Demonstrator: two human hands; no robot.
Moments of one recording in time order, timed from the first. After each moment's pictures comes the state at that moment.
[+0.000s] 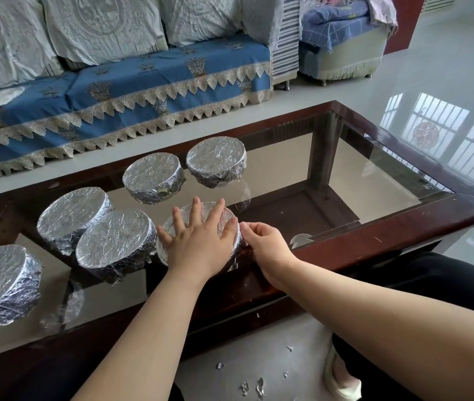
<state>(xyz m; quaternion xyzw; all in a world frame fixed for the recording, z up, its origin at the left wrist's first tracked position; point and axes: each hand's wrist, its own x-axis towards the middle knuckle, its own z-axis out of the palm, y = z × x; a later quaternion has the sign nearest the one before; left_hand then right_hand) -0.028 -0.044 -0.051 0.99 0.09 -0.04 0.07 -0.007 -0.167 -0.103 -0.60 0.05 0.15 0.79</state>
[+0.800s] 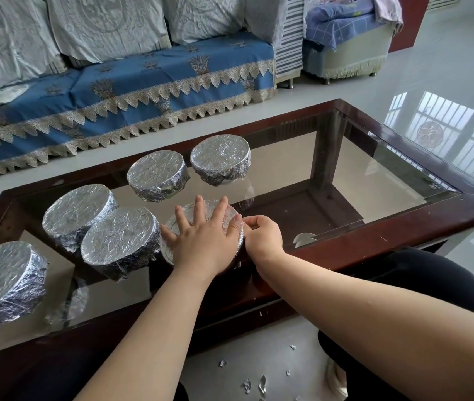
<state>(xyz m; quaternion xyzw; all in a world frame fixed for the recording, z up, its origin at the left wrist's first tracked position) -0.027 -0.047 -0.051 0.99 0.11 -0.04 0.06 0.006 -0.147 -0.101 -0.74 0.14 0.06 0.66</state>
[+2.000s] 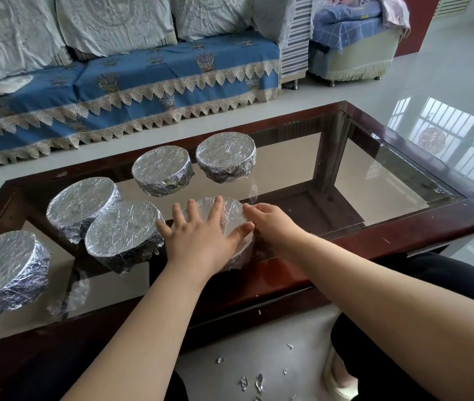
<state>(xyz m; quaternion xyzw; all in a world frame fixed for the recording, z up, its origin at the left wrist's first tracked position) -0.039 -0.037 -0.036 0.99 0.10 -0.07 0.00 0.014 -0.173 -0.067 -0.78 -0.02 0.14 0.62</state>
